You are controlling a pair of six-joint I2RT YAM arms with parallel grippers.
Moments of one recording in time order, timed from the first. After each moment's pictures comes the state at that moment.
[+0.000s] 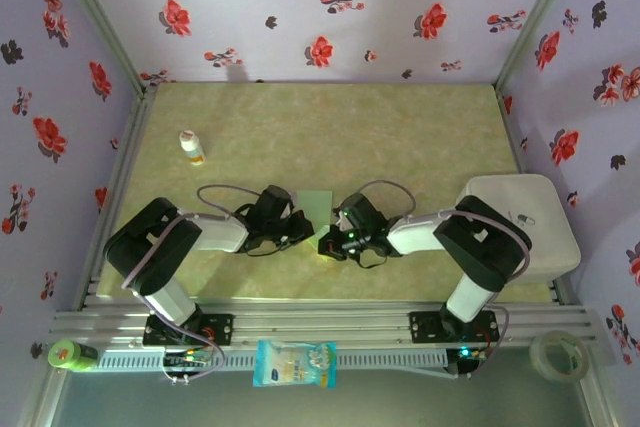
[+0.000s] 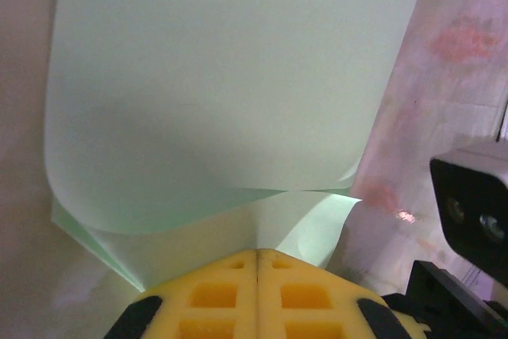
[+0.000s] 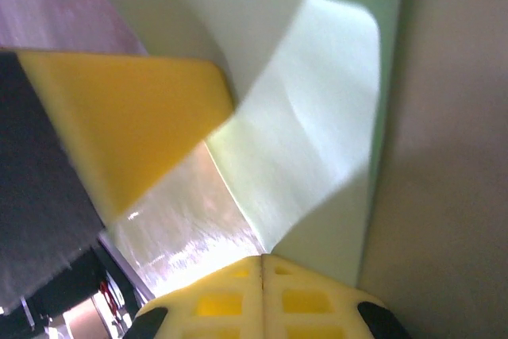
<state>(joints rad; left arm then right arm) -0.75 1.65 0.59 0.23 0.33 -1.07 0.83 1.66 0.58 0.19 -0.54 1.03</state>
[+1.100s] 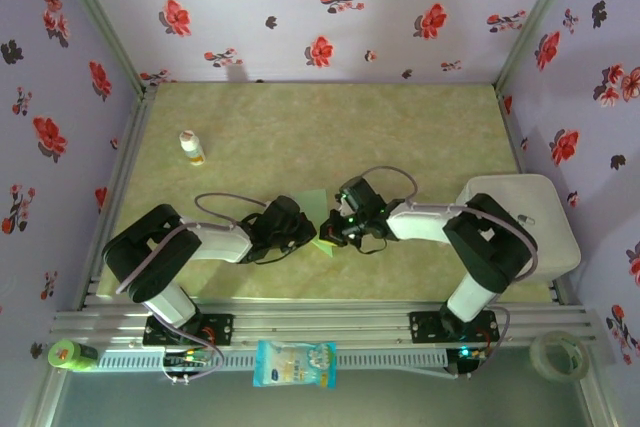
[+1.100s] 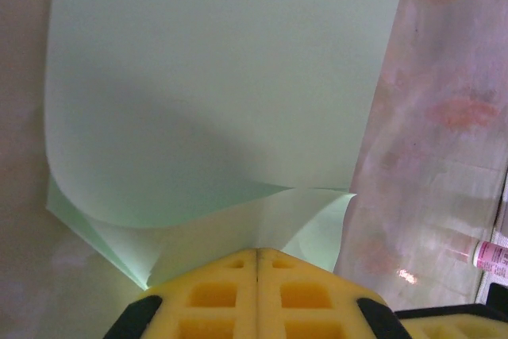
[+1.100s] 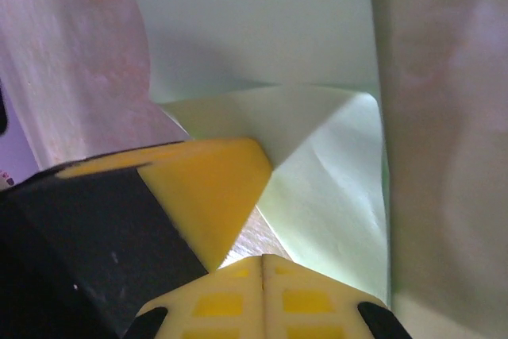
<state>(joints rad) -0.87 1.62 0.55 0.28 0.08 -1.24 0.76 1.65 0.74 -0.03 -0.51 1.01</state>
